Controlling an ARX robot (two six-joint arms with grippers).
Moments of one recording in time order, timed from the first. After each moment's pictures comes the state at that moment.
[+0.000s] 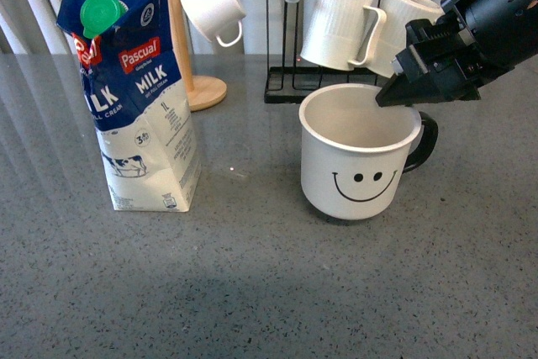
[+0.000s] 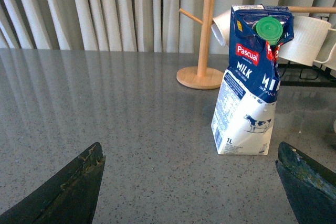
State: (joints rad) left arm 0.00 0.01 0.01 0.00 0.00 -0.01; right arm 0.26 1.80 1.34 -0.38 -0.37 -0.31
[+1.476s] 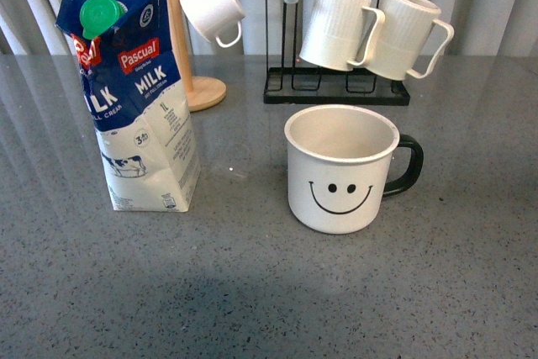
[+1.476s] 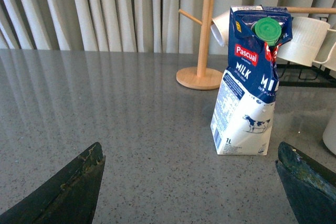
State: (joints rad) left arm 0.00 0.01 0.01 0.00 0.00 -0.01; right arm -0.18 0.85 0.61 0.32 -0.38 0.11
